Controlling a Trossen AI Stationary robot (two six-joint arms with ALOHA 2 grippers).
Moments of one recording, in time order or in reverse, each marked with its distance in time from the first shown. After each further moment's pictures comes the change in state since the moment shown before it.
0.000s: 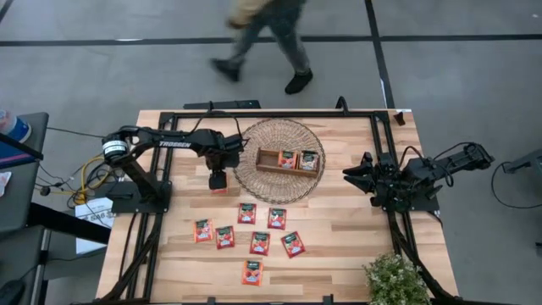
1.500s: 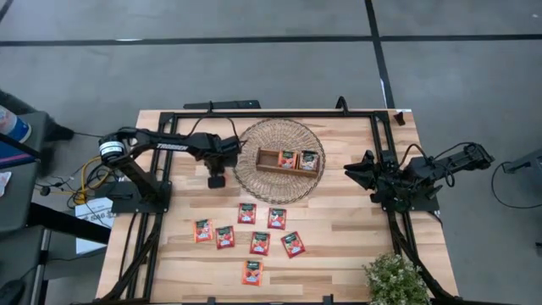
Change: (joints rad) left arm -0.002 -0.028 -0.085 0.130 -0.130 0.015; right arm -0.001 0.000 0.001 0.045 0.059 0.018
